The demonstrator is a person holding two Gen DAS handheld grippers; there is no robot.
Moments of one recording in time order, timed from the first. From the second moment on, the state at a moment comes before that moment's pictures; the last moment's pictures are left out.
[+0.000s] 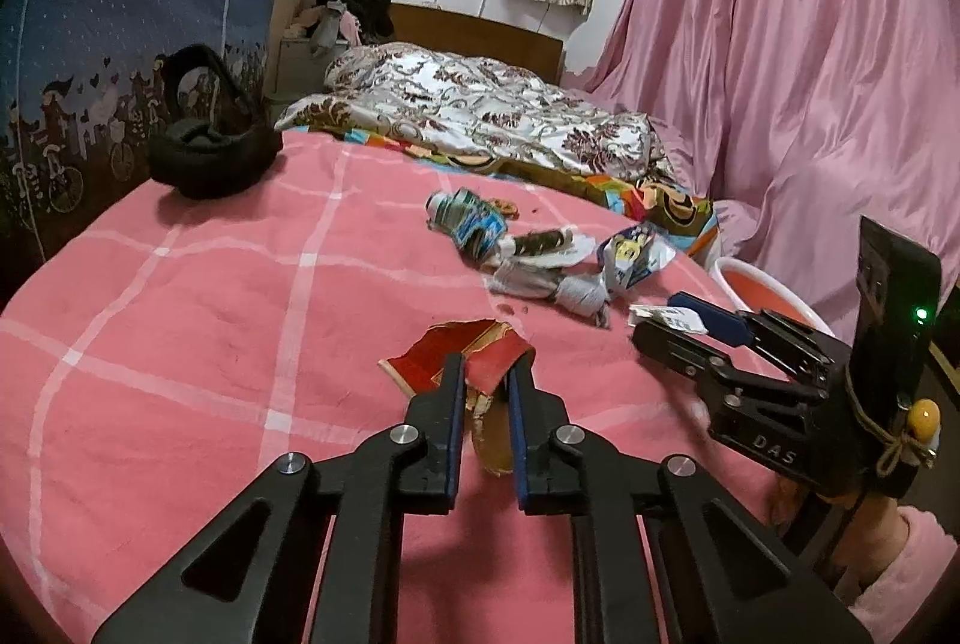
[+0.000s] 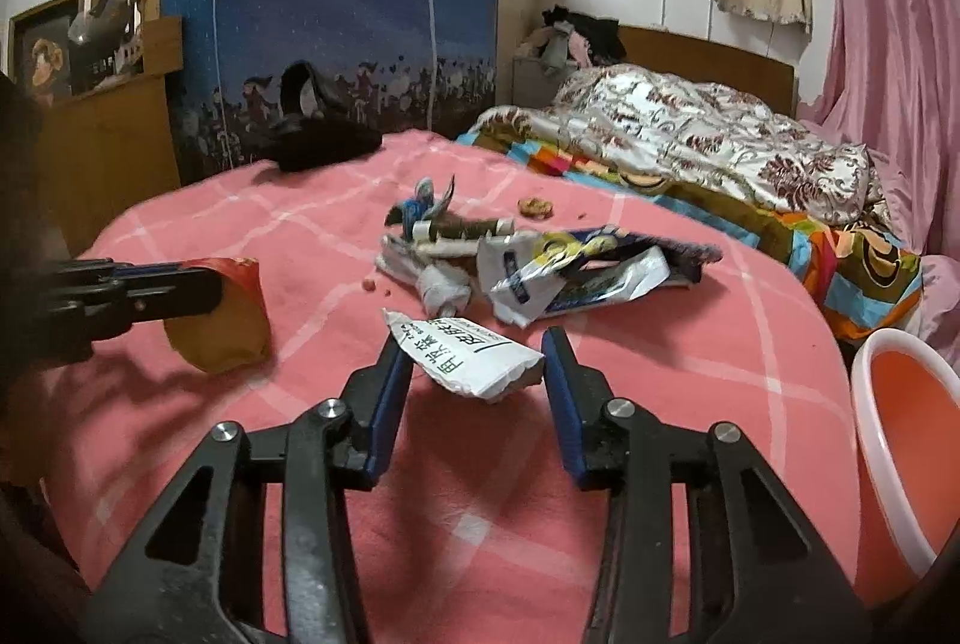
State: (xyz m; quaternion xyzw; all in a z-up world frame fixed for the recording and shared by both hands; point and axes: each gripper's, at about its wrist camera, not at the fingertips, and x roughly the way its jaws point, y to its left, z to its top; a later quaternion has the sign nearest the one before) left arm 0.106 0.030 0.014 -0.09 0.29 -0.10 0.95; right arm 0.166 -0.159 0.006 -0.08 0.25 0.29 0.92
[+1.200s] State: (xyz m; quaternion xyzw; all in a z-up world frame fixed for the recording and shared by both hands) left arm 0.241 -0.266 0.089 -0.01 0.22 -0.37 0.90; right arm 0.170 -0.429 0.061 0.12 0.15 -0.04 0.98
